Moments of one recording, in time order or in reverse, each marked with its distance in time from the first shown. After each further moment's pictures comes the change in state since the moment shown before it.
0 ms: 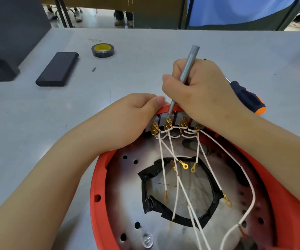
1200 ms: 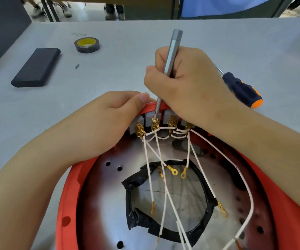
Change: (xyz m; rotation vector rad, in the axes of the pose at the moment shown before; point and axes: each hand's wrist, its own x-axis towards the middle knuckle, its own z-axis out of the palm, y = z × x) left_hand -0.001 -0.002 -0.001 -0.035 -0.044 -0.005; right_hand 0.001 0.000 0.000 0.001 -0.010 -0.038
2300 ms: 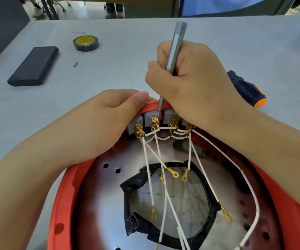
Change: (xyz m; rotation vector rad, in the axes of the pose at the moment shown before) left_hand 0.002 0.004 0.000 -0.042 0.023 0.005; right_hand -0.001 0.002 0.001 -0.097 0.035 -0.042
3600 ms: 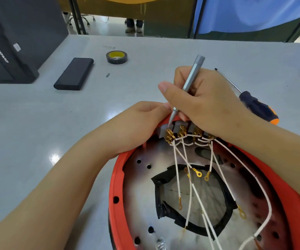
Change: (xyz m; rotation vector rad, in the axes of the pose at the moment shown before) left_hand -0.006 -0.008 -0.005 -0.184 -0.042 -0.057; right_hand 0.003 -0.019 0.003 0.231 -0.177 0.066
